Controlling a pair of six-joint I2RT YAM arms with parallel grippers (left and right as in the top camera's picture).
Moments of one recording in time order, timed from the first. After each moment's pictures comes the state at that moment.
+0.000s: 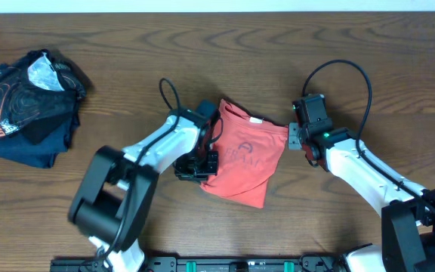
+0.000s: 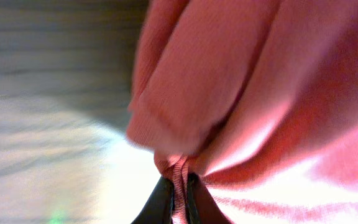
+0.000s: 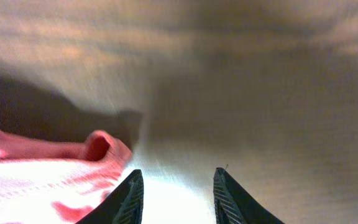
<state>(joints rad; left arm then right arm) -0.49 1.85 1.10 -0.99 0.25 -0.42 0.33 1.59 0.83 -0.36 0.23 0.34</state>
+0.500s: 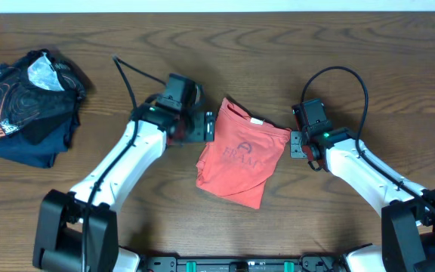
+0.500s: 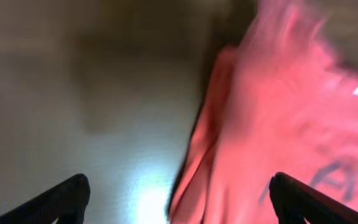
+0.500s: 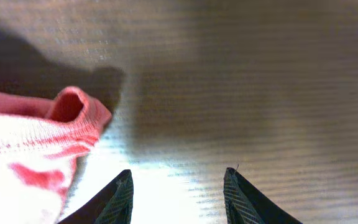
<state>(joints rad) -0.35 1.62 1.09 -0.62 0.16 -0.30 0.33 1.59 0.83 -0.48 0.22 0.32</state>
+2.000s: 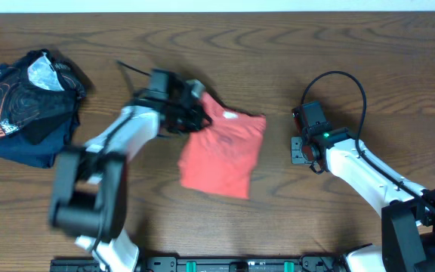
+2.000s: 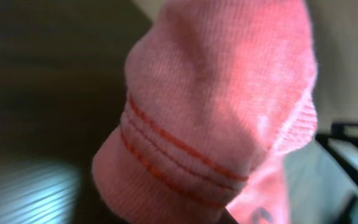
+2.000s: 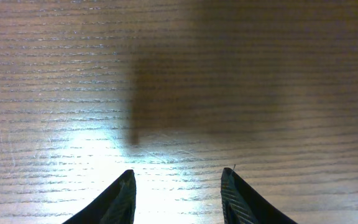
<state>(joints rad) -0.18 1.80 1.09 -0.40 0.61 -0.22 0.33 1.59 0.83 -0.56 0.20 0.32</state>
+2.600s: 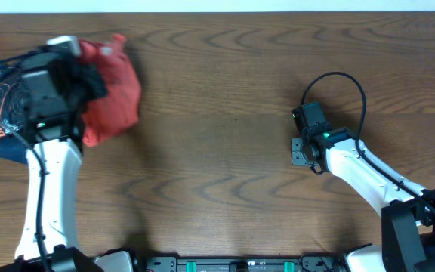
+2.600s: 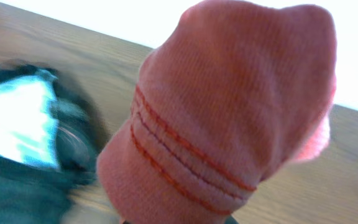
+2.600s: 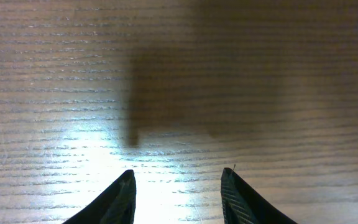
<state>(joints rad) 0.27 1.39 1.09 -0.21 0.16 -0.16 0.33 1.59 0.83 -0.58 0.20 0.32</state>
